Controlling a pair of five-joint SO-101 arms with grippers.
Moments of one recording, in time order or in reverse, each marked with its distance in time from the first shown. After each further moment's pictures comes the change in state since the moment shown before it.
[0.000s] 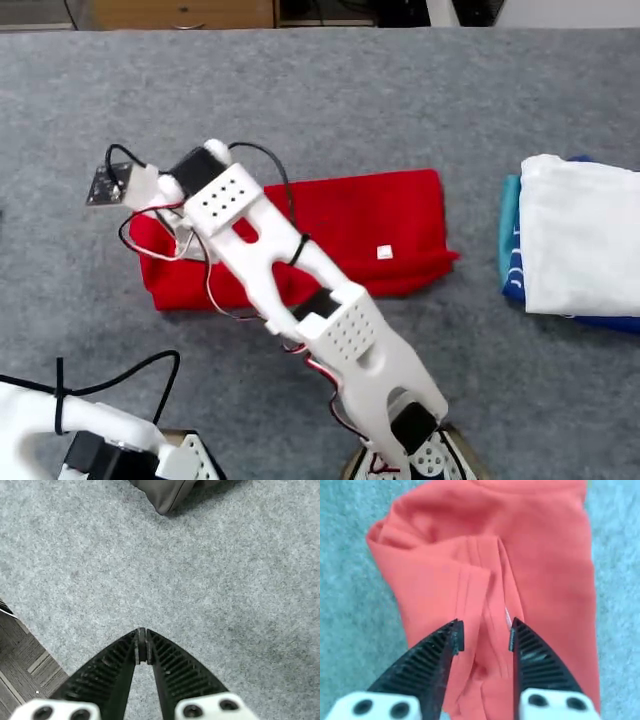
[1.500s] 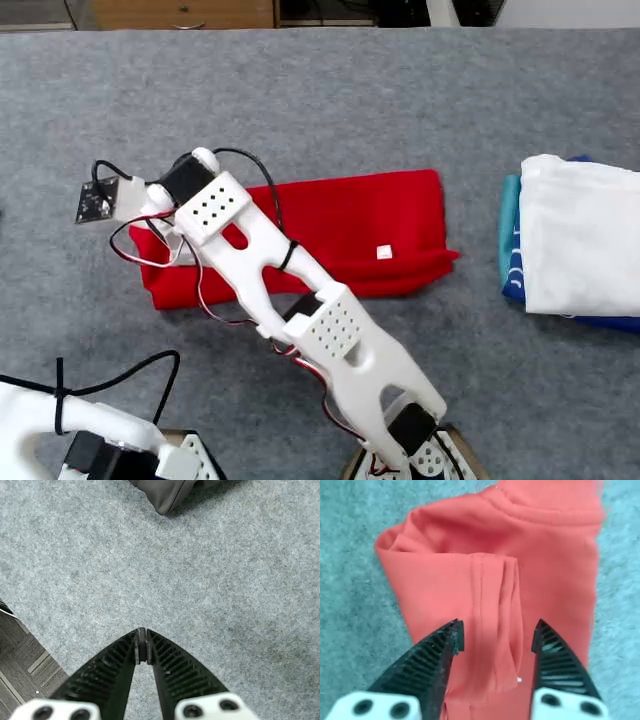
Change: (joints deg) left arm 0.0 0.0 0.0 -0.1 0.0; right arm -1.3 4.3 -10.2 3.4 4.7
